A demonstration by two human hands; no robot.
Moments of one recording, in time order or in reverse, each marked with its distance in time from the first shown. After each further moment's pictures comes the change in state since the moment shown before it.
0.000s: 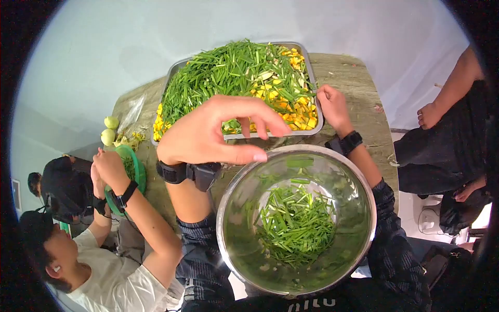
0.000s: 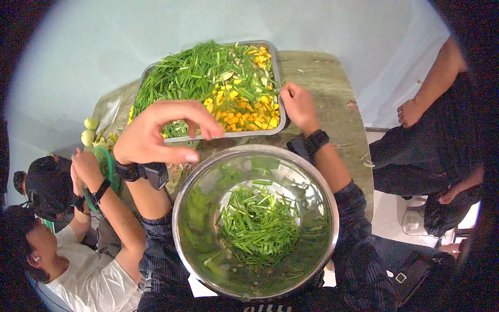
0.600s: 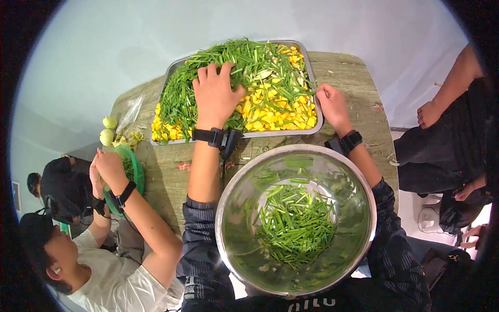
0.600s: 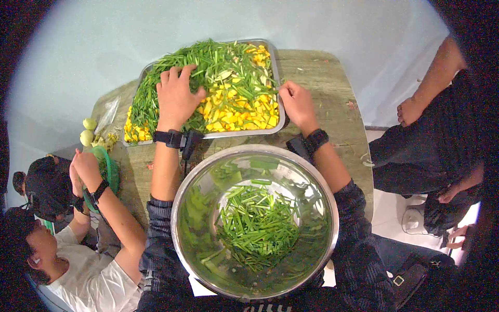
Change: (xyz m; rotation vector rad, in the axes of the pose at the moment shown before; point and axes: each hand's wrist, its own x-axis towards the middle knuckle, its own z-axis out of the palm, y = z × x) left_hand 0.016 -0.137 0.010 1.273 0.770 -0.561; right_hand 0.002 0.005 0.004 0.018 0.001 0.025
